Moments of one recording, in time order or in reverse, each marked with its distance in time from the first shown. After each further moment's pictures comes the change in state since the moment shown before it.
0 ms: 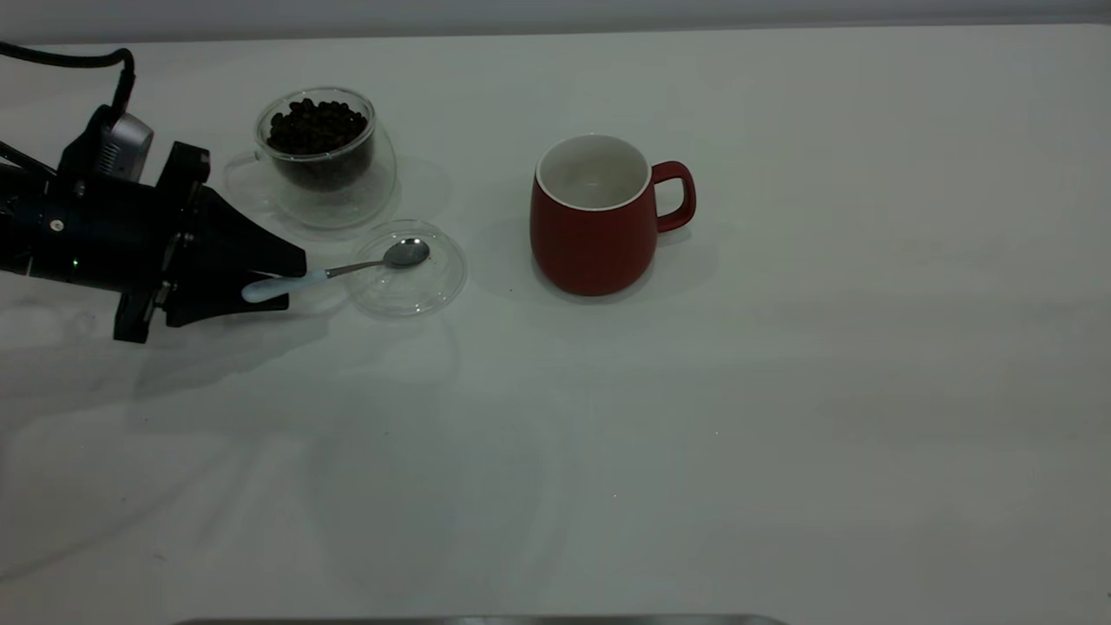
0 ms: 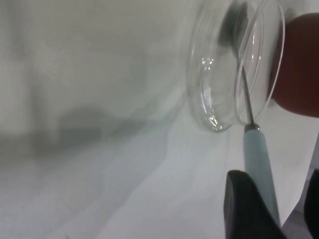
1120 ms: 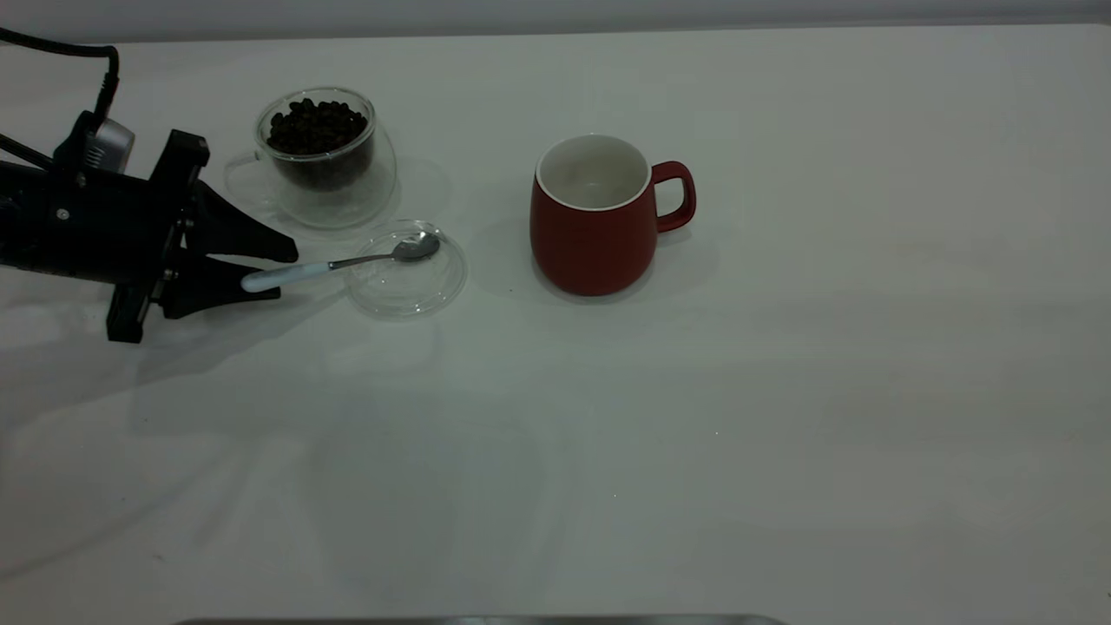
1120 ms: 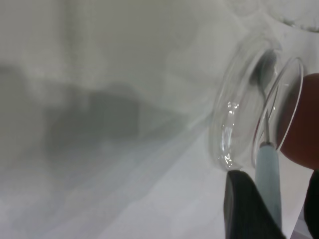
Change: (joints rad) left arm 0.000 0.000 0.000 -0.098 -0.062 -0.080; right arm 0.000 0.000 0.000 0.000 0.000 0.000
